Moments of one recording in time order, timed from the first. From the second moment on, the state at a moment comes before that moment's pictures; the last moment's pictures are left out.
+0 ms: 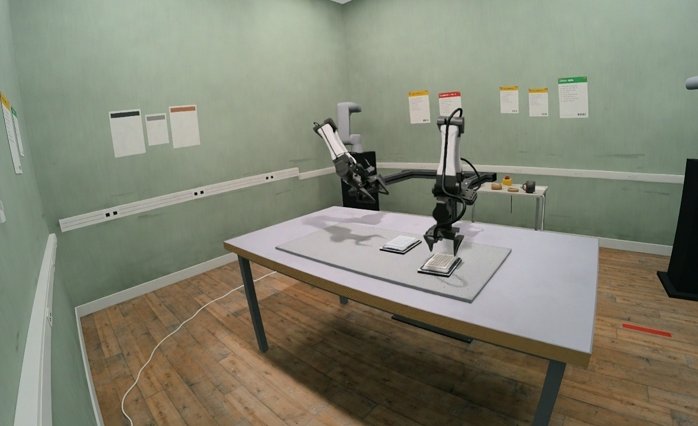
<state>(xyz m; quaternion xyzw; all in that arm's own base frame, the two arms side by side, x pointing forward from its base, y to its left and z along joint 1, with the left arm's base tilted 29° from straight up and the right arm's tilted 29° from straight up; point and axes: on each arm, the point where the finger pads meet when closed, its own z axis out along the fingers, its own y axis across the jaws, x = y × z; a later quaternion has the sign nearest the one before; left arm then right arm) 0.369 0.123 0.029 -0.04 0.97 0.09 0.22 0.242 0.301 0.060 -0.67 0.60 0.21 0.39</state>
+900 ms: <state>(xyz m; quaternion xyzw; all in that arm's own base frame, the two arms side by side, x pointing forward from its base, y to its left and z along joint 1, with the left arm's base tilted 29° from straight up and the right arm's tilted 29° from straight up) 0.391 0.129 0.006 -0.07 0.97 0.09 0.21 0.246 0.303 0.073 -0.69 0.54 0.21 0.44</state>
